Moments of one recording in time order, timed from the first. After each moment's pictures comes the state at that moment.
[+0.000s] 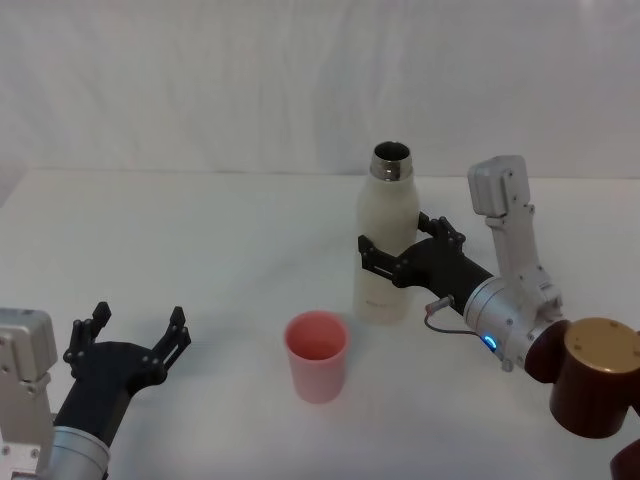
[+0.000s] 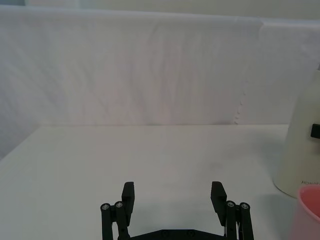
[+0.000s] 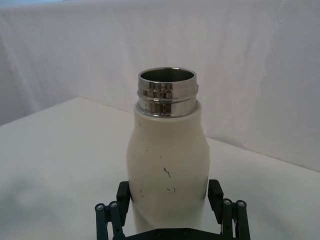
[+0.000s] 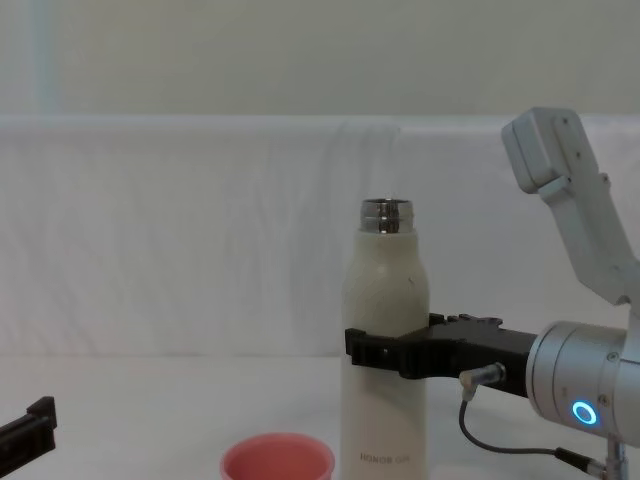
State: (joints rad) left arm 0.27 0.24 0.04 -1.85 -0.25 -0.02 -0.02; right arm 0.34 0.14 -0.38 -1.42 0.21 0.18 0.26
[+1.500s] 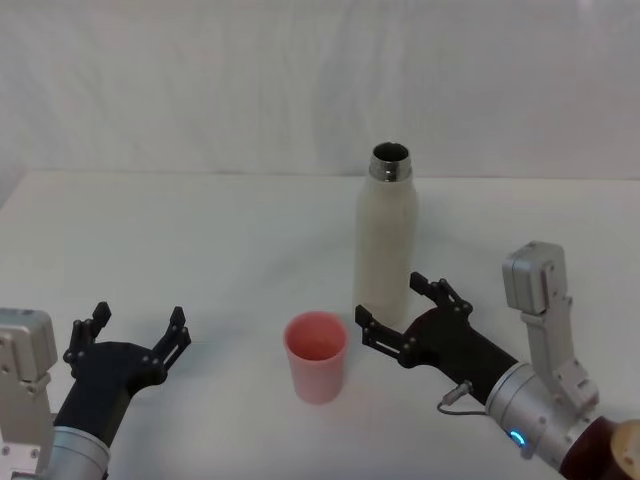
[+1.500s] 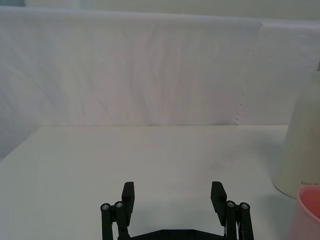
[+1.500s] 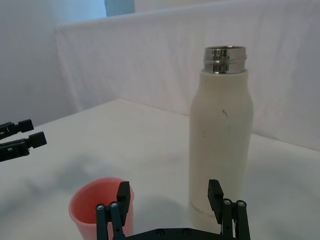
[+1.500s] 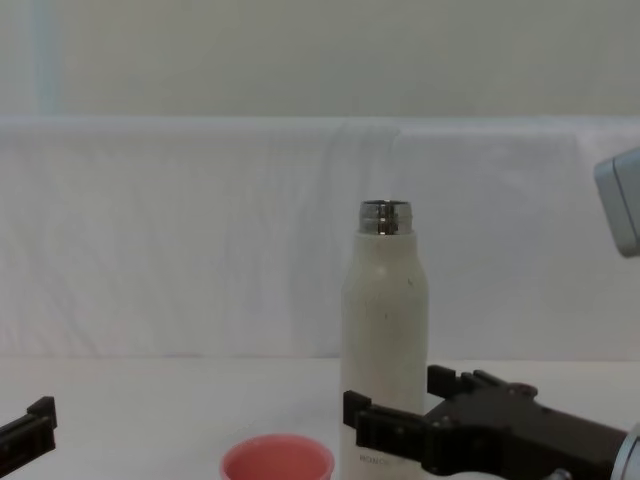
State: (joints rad) left arm 0.27 0.24 0.04 -1.85 -0.25 -0.02 -0.02; right arm 0.10 0.24 -0.39 -1.61 0.28 0.05 0.34
